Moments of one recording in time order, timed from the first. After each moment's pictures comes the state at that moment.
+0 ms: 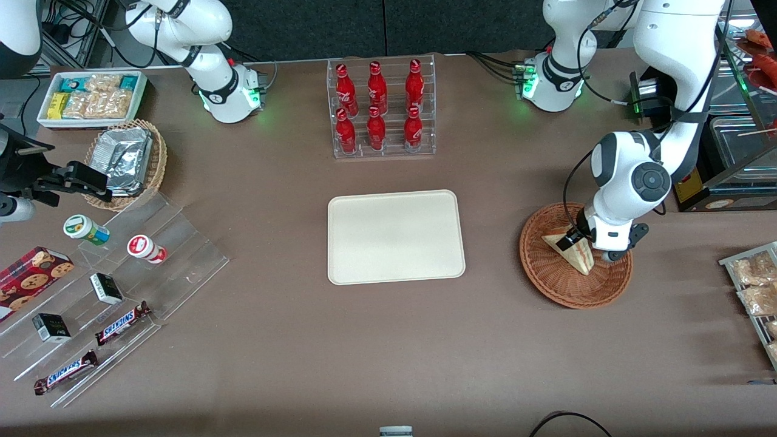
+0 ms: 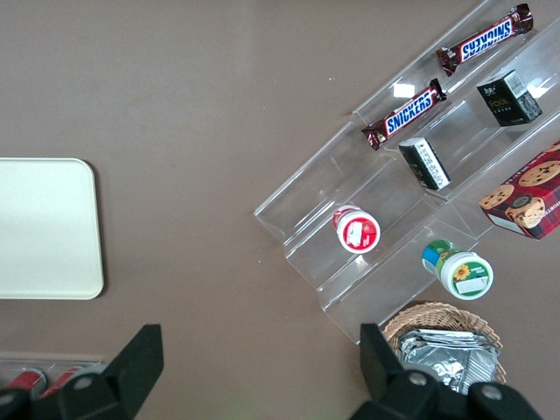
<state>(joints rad) -0.10 0.25 0.00 -2.29 -0.03 2.48 -0.77</state>
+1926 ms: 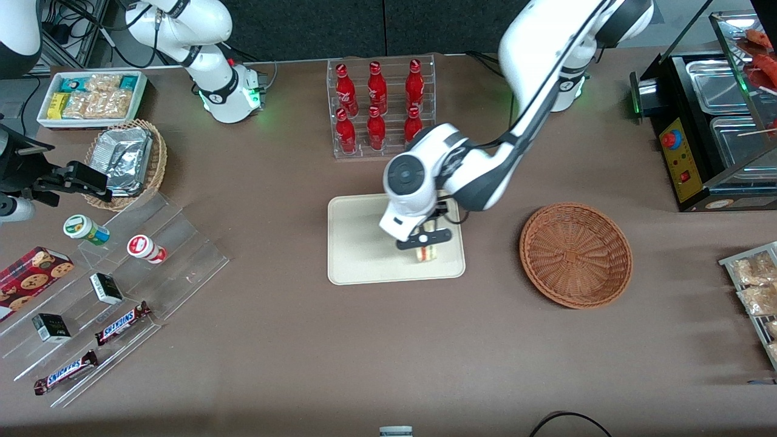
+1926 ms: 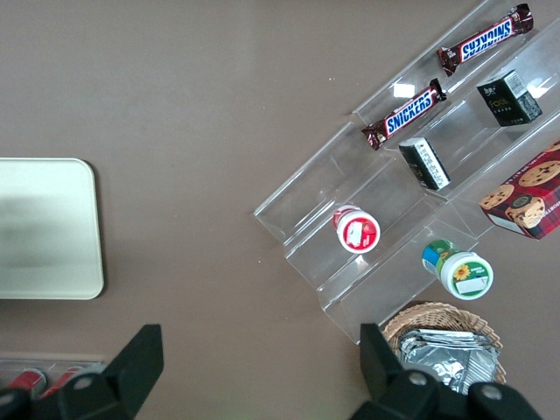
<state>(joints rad) -0.56 0.70 -0.27 -1.42 0.16 1.89 -0.99</state>
